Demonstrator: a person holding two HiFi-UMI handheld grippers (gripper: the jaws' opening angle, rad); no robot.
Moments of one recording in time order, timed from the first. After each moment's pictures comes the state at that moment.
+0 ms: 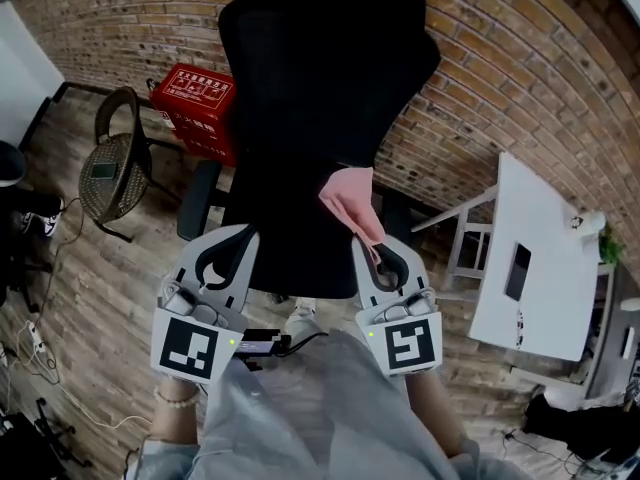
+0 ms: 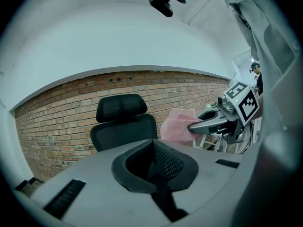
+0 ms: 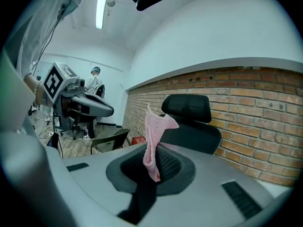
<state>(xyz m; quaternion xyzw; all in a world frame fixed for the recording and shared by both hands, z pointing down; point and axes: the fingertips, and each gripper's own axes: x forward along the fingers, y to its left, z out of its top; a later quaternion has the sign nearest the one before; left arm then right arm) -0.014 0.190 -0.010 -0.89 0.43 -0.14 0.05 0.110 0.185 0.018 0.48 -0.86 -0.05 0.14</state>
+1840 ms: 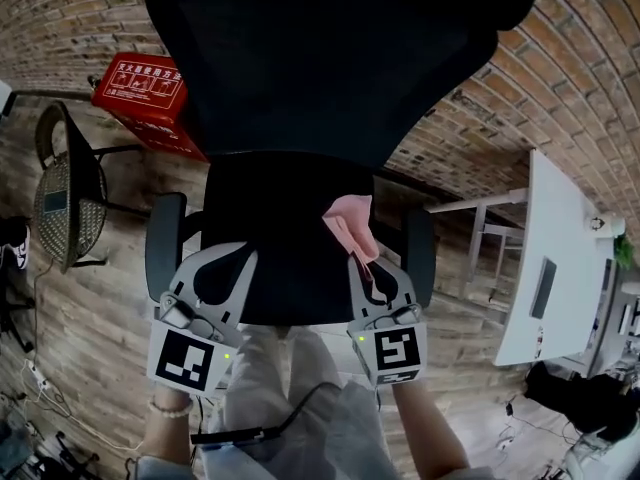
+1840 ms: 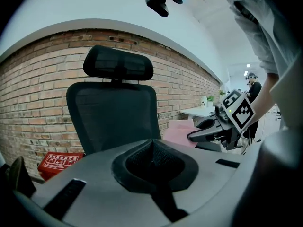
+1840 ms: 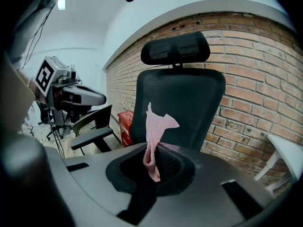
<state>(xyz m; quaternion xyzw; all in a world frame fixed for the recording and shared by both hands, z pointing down) -0.032 -0.003 0.178 -0.93 0.32 -0.18 -0.01 0.103 0.021 0.241 0.55 -0.79 0.12 0.23</state>
